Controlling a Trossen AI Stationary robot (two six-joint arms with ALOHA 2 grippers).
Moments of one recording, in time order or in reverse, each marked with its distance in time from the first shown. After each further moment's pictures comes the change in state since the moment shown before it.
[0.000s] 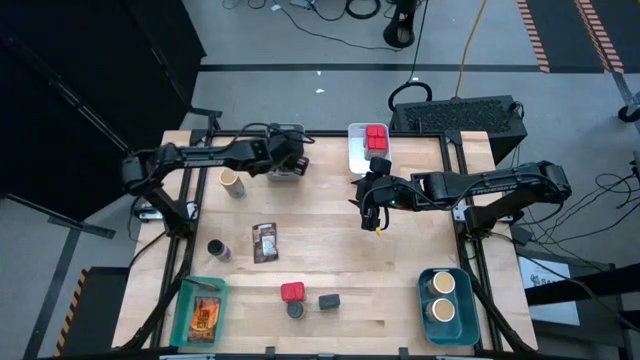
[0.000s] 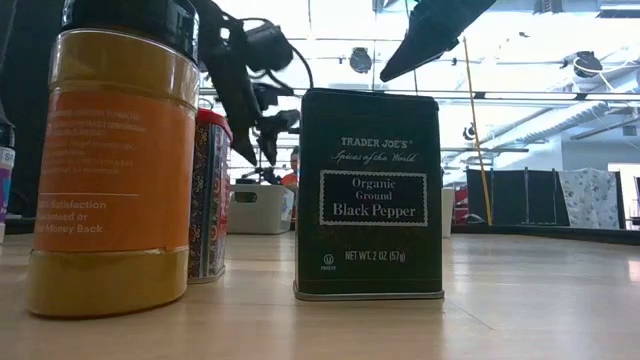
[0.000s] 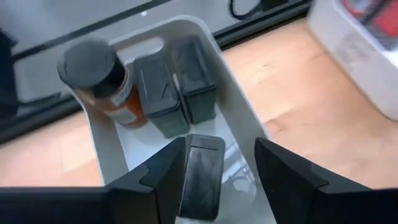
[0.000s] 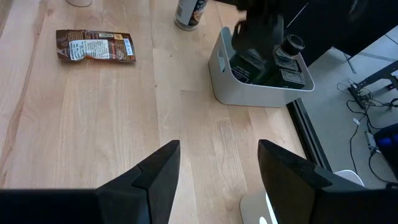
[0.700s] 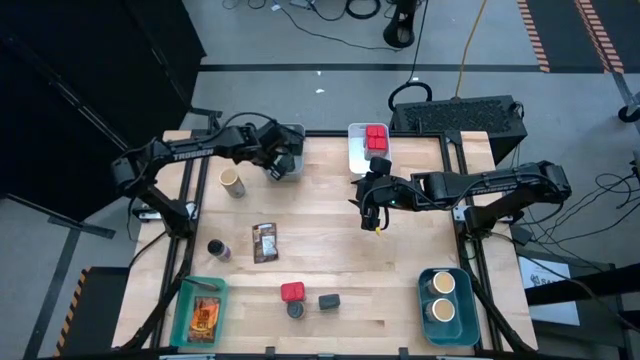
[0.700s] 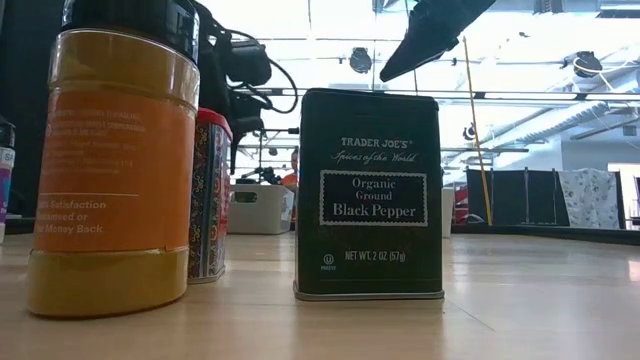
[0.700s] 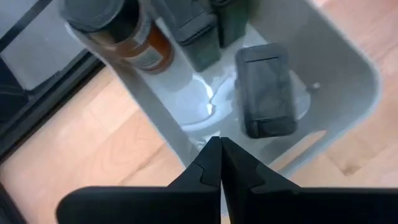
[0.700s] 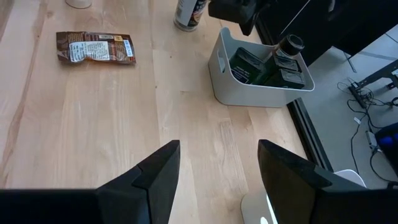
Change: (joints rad) left arm 0.141 -0.055 -0.002 -0.267 0.239 0.315; right arm 0.000 0.000 0.000 0.002 0.000 0.007
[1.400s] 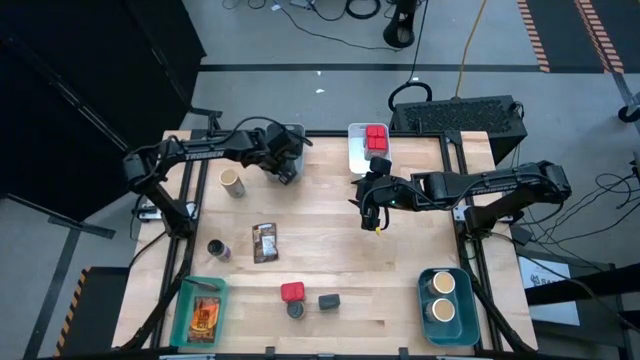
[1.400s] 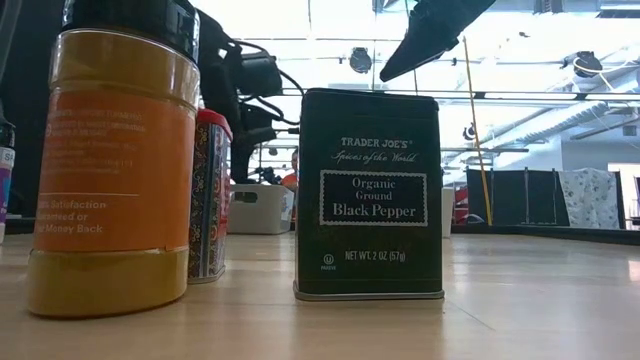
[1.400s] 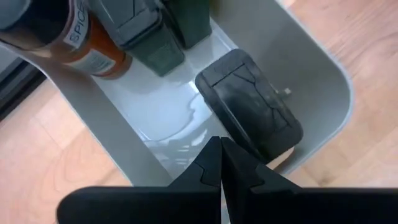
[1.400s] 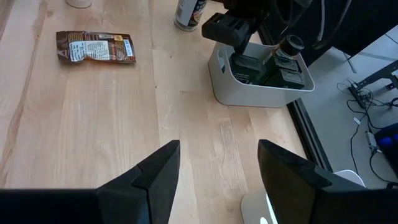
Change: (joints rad) left arm -0.023 0.084 -0.005 0.088 0.057 -0.026; right arm 0.000 0.000 0.000 0.000 0.000 -0.003
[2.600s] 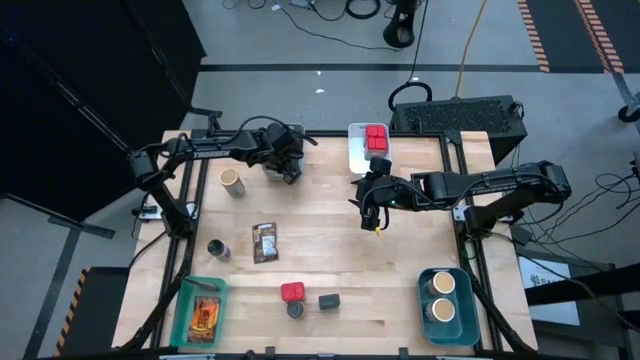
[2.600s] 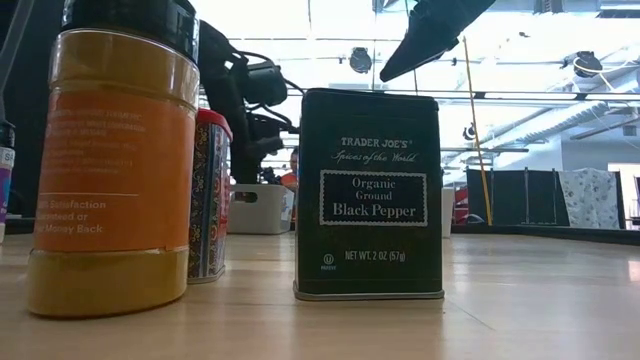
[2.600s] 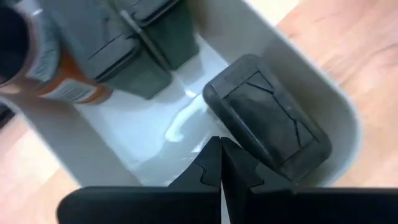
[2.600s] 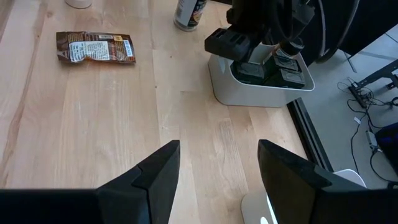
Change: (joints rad) left arm 0.010 0.061 0.000 0.102 0.023 0.060; right arm 0.000 0.000 0.000 -0.001 0.000 0.004
